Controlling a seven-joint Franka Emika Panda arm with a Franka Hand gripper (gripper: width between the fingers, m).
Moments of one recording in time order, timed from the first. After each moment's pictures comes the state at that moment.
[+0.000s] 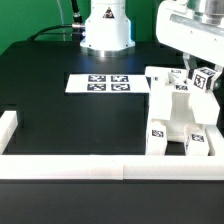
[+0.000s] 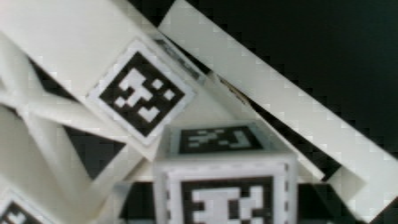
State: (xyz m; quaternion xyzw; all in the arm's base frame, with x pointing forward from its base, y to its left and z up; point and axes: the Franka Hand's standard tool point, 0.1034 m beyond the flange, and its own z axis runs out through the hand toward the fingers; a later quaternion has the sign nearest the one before) arm 0.610 0.117 0.112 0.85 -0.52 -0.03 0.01
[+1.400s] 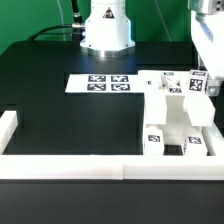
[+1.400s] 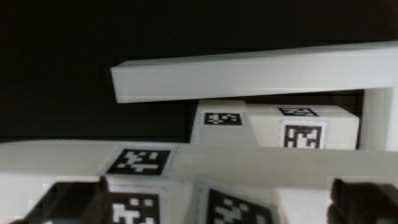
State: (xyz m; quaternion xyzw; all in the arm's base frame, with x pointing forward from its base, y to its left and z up) arm 0.610 0.124 0.110 0.69 -0.73 -0.02 0.00
